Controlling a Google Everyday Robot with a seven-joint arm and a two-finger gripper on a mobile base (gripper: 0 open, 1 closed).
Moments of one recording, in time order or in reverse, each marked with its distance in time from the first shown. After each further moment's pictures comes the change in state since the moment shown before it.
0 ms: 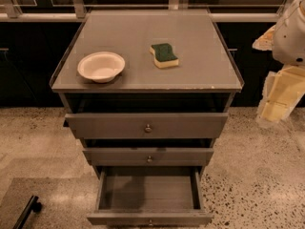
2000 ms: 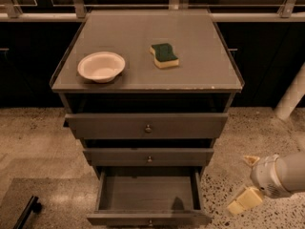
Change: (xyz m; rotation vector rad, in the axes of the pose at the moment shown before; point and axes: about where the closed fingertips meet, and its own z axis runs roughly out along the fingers) arm 0.107 0.118 0.273 -0.169 -0.336 0.442
